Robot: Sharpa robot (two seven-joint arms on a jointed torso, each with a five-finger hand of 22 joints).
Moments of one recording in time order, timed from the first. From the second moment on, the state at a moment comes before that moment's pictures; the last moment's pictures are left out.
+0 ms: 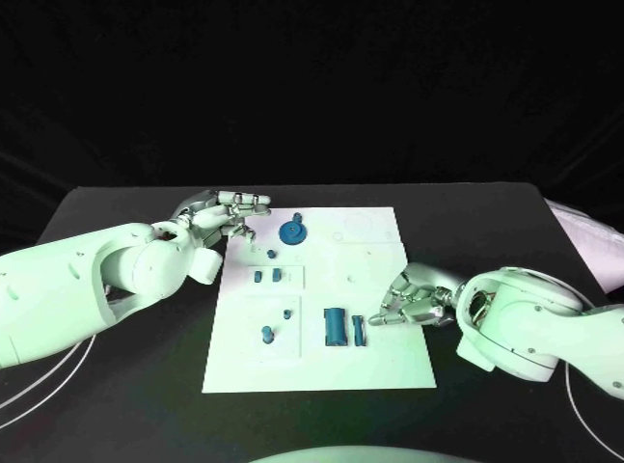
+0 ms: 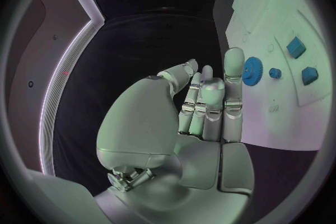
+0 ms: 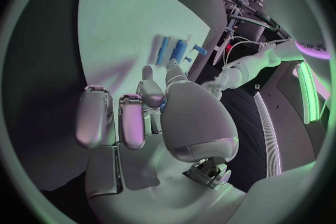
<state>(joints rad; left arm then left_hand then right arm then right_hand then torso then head) 1.19 -0.89 -0.03 1.48 -0.03 -0.23 0.20 1.35 -0.11 0.50 -0.06 0.07 0.95 0.20 0.13 0.07 1.02 0.12 0.31 0.13 1.32 0.03 1.14 0.83 0.16 1.25 0.13 0.67 0.90 1.14 -1.03 -0.08 1.88 -1.12 -0.22 -0.42 1.24 0.01 -0.12 0.16 0.18 1.06 0.07 0.26 0.33 1.35 -0.01 1.02 1.18 1.47 -0.08 1.43 1.31 0.08 1.42 0.03 1.33 1.16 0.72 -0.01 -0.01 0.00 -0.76</state>
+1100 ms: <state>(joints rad) 1.14 -0.75 -0.03 1.31 0.08 -0.33 0.42 1.21 -0.06 0.37 -0.02 0.05 0.88 0.17 0.08 0.05 0.90 0.15 0.14 0.04 0.84 0.14 0.13 0.15 0.18 0.69 0.25 0.05 0.37 1.20 -0.71 -0.05 1.19 -0.29 -0.34 0.35 1.24 0.03 0.13 -0.04 0.13 0.89 0.17 0.04 0.13 1.00 0.12 0.05 0.11 1.01 0.09 0.11 0.23 0.17 0.93 0.18 0.24 0.16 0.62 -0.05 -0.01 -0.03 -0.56</state>
